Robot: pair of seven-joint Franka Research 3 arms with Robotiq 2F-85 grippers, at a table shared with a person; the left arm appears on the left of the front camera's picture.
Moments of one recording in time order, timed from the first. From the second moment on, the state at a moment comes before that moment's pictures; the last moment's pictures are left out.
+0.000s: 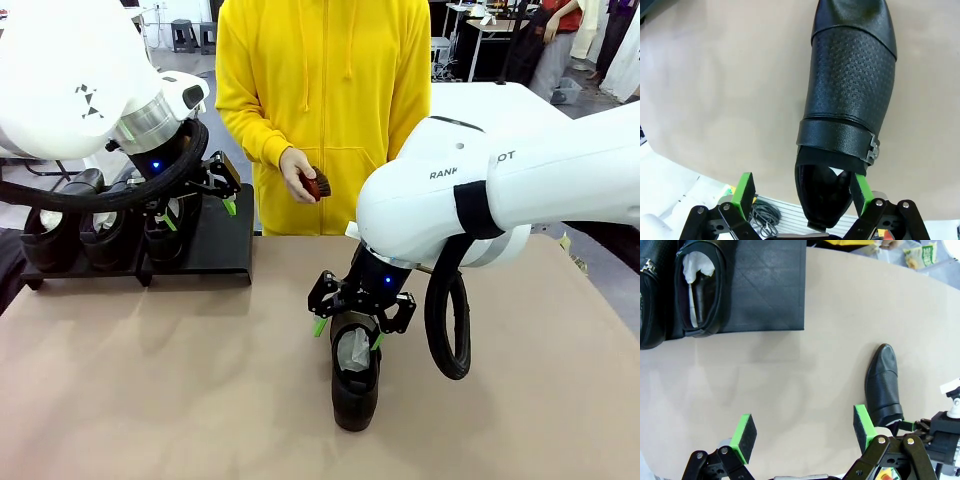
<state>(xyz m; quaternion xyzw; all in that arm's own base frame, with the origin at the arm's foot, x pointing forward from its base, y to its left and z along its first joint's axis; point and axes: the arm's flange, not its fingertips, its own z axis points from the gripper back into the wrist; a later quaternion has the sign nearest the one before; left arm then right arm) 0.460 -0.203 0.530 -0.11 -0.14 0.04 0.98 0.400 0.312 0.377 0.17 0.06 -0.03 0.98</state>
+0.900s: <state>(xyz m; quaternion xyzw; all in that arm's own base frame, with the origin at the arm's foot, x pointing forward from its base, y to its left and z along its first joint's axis) 0.460 -0.203 0.530 -0.11 -0.14 0.04 0.98 0.368 0.247 0.462 0.22 -0.04 -0.01 0.98</state>
